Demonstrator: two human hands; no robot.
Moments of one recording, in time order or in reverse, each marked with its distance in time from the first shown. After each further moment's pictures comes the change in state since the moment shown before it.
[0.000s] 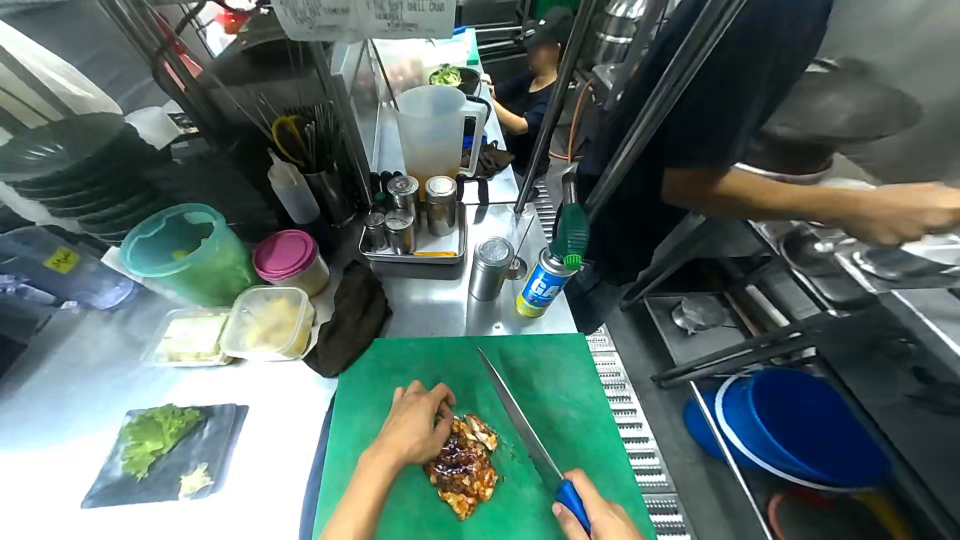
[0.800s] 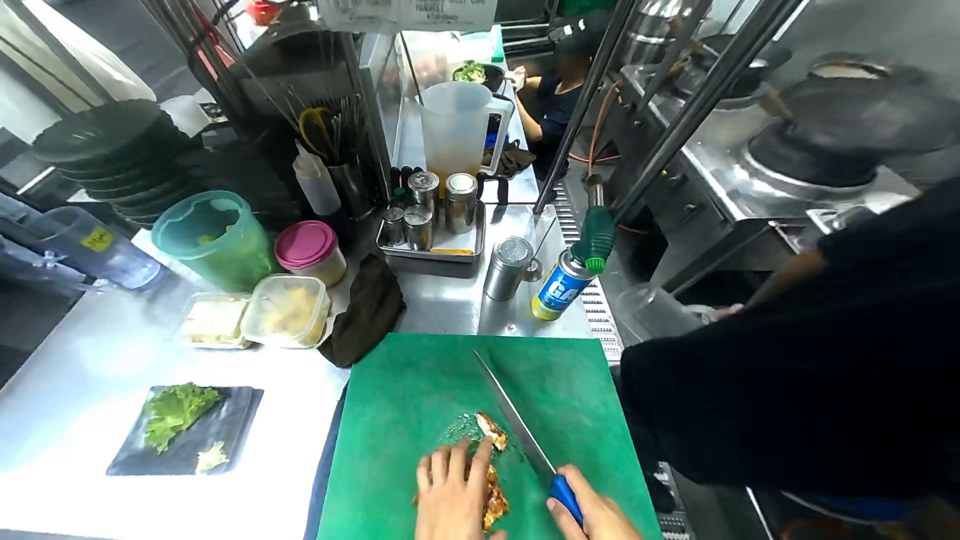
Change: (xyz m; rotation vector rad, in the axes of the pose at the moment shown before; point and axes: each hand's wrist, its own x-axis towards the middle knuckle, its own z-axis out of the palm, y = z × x) left_hand -0.075 0.057 0.106 0.217 0.466 -0.049; right_hand 0.017 -0.007 0.003 -0.053 -0.088 0.004
